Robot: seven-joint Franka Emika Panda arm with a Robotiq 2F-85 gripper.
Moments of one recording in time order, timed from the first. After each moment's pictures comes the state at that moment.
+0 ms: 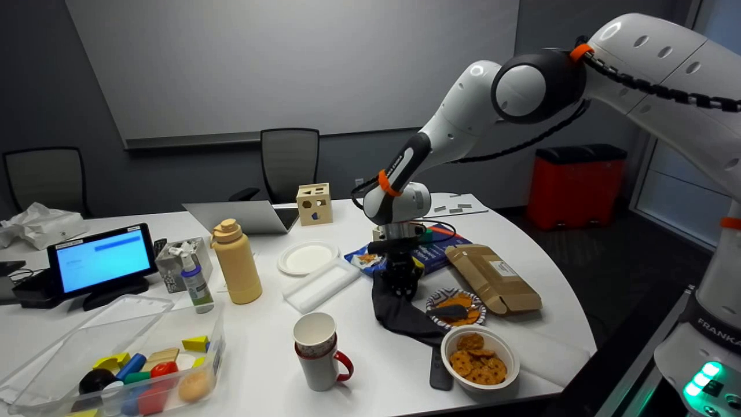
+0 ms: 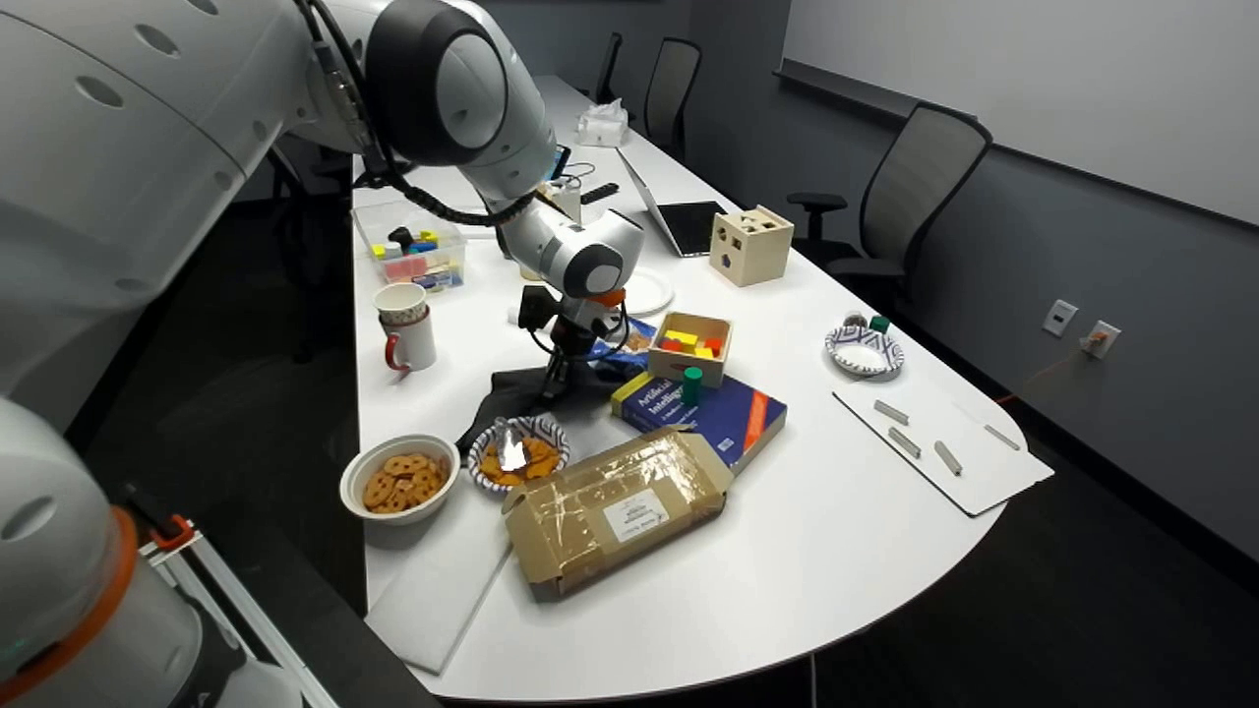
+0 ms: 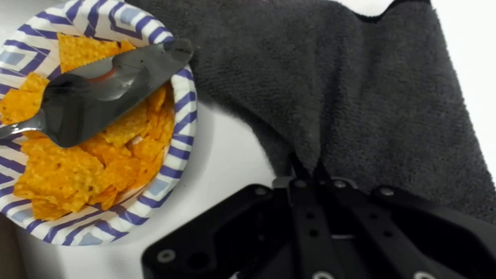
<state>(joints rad) 0.19 0.97 0.03 -1.57 0.30 2.15 0.82</state>
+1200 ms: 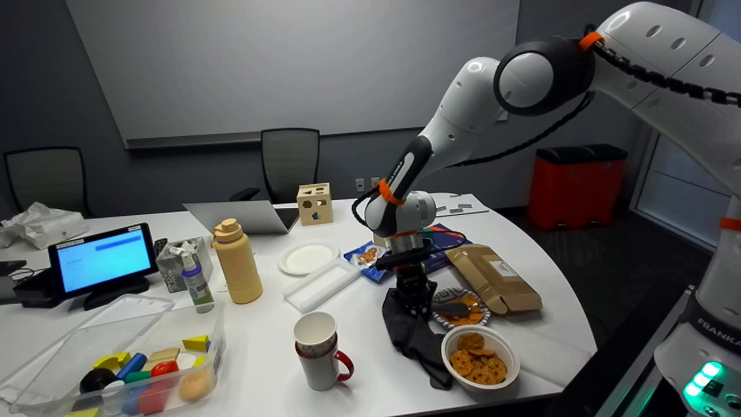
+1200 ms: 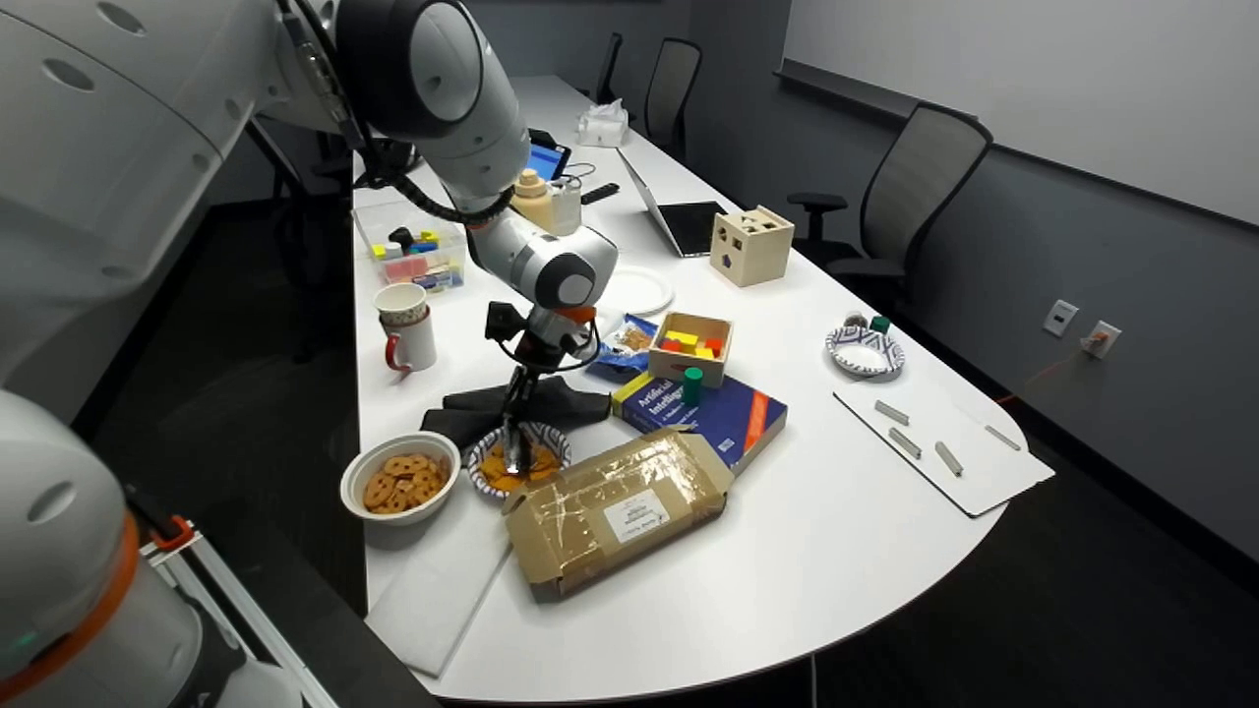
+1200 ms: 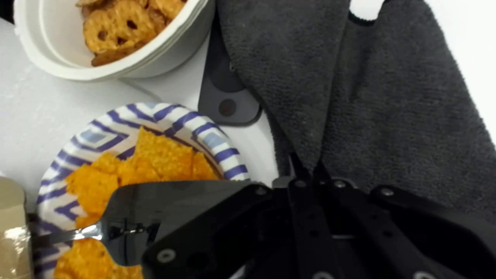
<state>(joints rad) 0.25 0.92 0.01 -1.71 0.32 2.08 0.80</state>
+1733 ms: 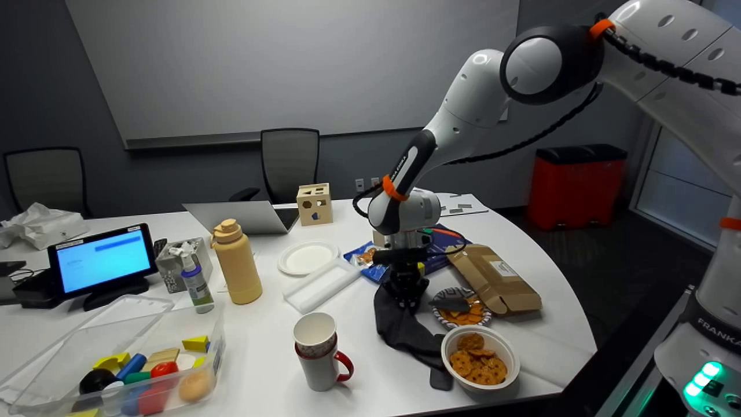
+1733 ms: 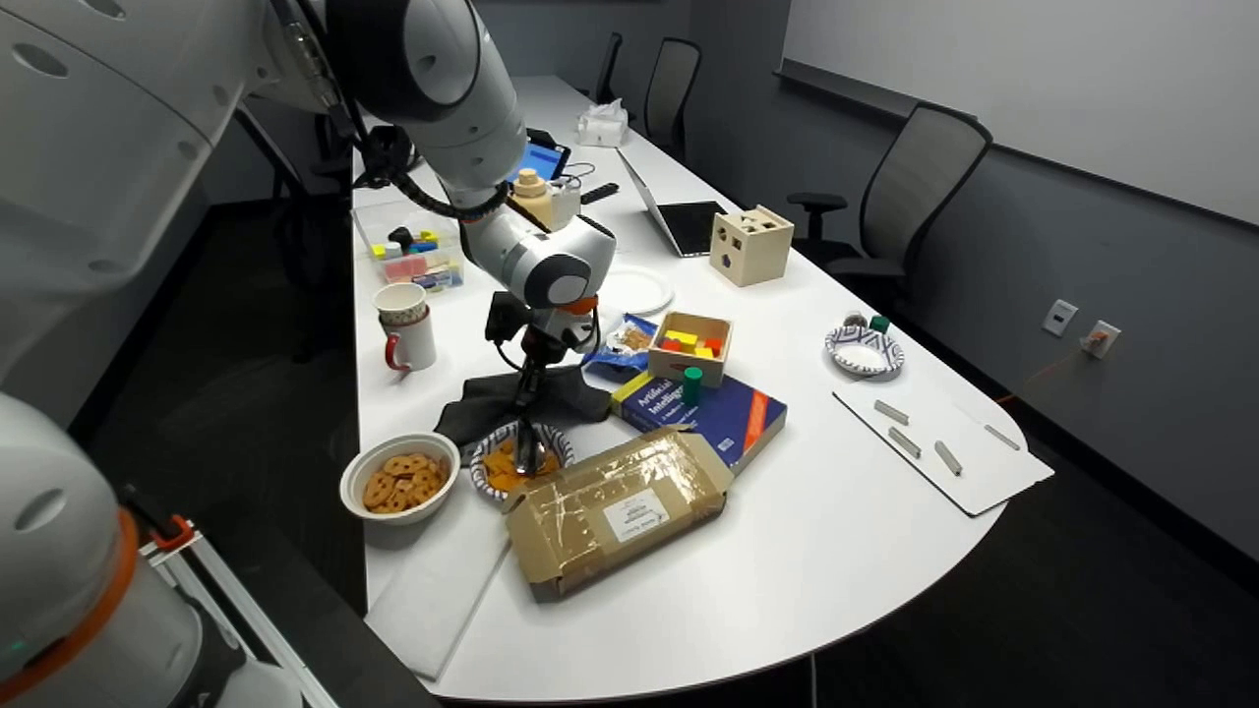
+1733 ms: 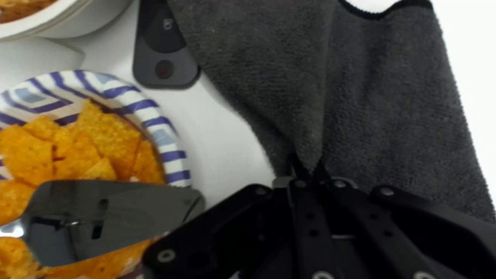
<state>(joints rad) 0.22 0.87 0.05 -1.79 0.37 2.32 0.76</state>
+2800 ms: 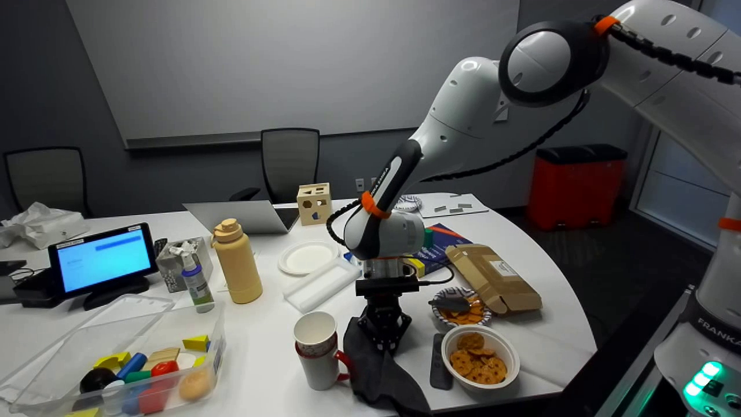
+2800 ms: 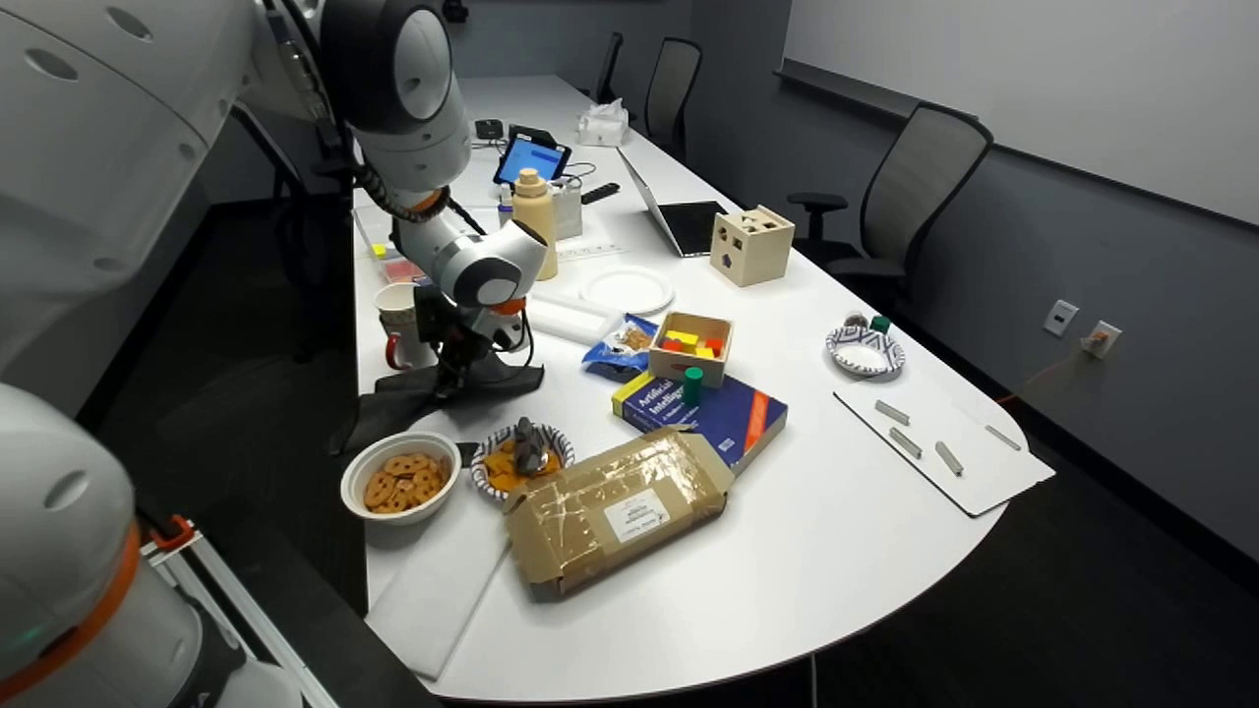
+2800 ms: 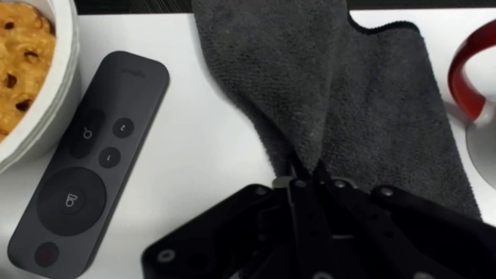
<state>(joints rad) 0.29 0.90 0.19 -1.81 0.47 2.32 0.57</state>
